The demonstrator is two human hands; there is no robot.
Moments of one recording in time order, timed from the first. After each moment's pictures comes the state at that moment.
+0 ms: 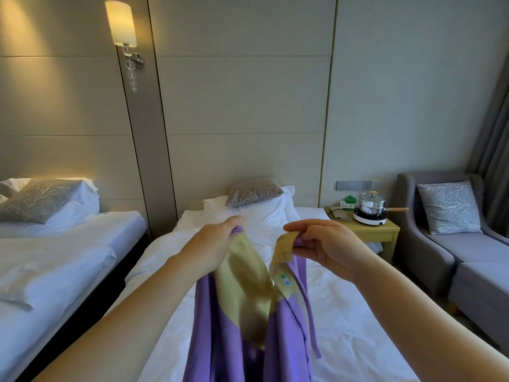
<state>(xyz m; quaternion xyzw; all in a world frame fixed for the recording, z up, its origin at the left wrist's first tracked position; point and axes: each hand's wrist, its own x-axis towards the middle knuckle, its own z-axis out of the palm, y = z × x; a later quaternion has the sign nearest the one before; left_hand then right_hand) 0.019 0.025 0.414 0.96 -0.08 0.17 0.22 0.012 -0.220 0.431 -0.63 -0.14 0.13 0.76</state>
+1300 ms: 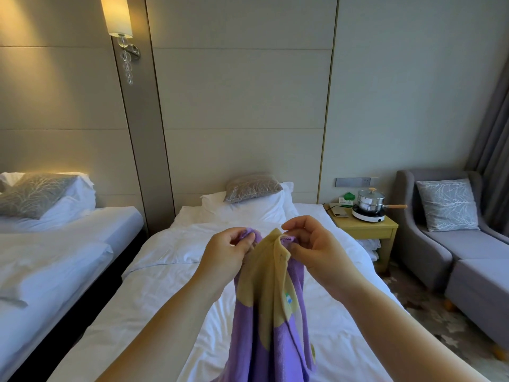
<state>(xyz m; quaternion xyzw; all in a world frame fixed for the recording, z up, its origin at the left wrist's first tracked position) -0.014 -0.018 0.403 0.76 -0.03 0.15 0.63 0.000 -0.196 0.404 -0.68 -0.24 -0.03 0.69</state>
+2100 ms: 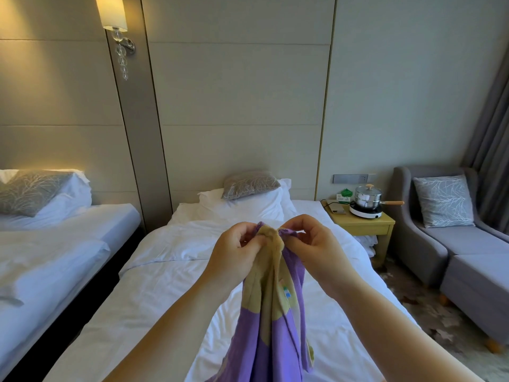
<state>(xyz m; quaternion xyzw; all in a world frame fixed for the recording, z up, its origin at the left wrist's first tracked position) -0.017 -0.031 0.402 0.75 -0.09 0.15 0.64 0.000 -0.190 0.404 -0.72 -0.18 -0.09 0.67</state>
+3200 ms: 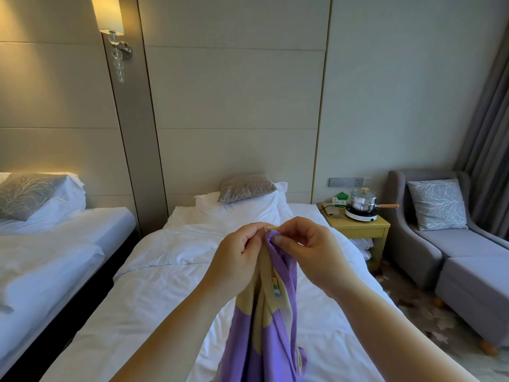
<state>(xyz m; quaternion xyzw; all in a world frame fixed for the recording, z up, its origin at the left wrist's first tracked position) -0.020 -0.035 0.407 0.77 -0.22 0.22 0.55 -0.004 -0.190 0.414 -0.75 -0.24 -0.15 0.60</state>
